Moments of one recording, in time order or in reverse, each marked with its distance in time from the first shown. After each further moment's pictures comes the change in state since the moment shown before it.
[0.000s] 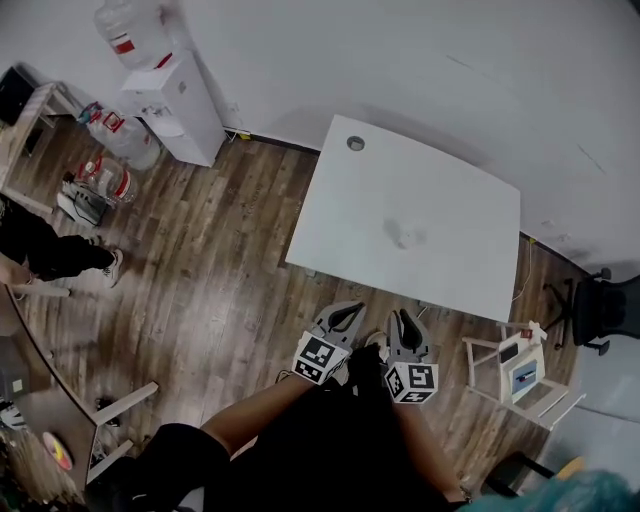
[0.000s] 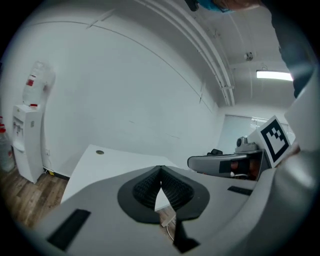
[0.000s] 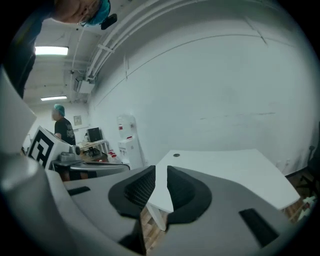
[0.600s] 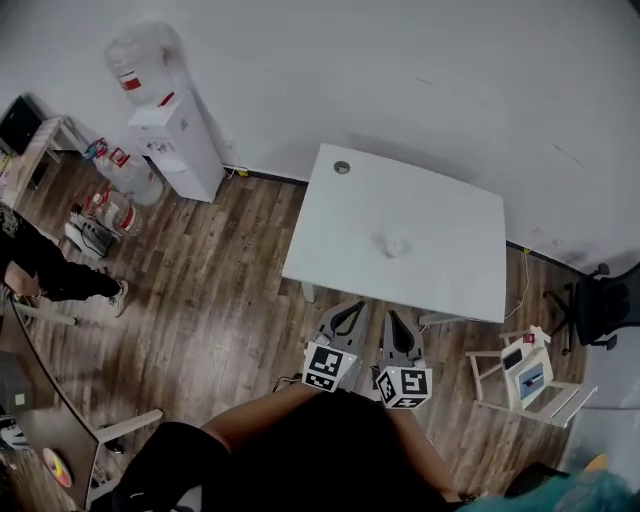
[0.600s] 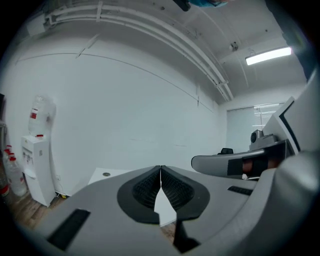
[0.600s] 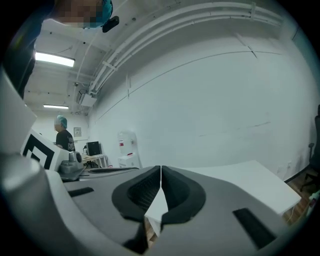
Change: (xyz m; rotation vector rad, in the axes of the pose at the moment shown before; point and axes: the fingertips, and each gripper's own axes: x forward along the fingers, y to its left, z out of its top) left arm -0.015 -0.042 0.050 0.159 -0.113 0.122; right arm -0.047 0.021 0.047 0.012 -0.186 -0.021
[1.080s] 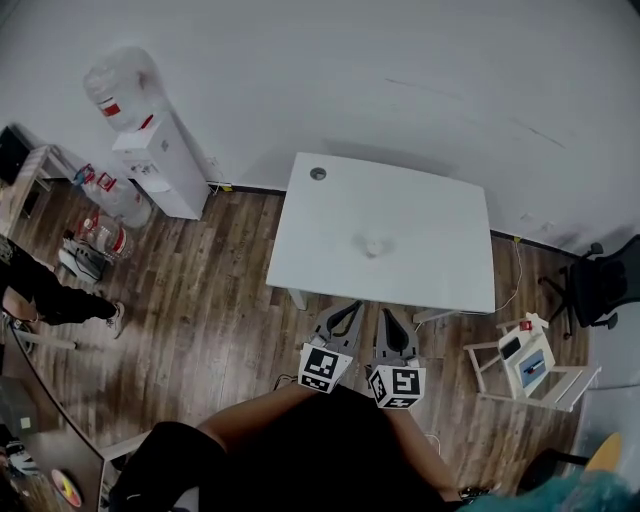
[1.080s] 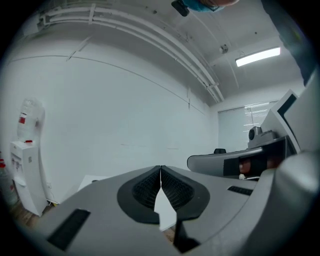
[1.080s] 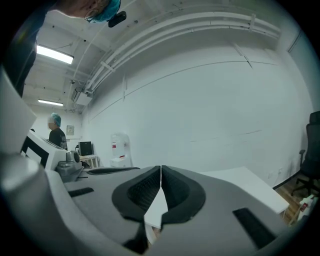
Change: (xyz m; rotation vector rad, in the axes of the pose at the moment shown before) left arm 0.019 -0.043 0.019 0.058 -0.040 -0.073; right arm -0.023 -0.029 0.021 -0.023 -0.044 -0.083
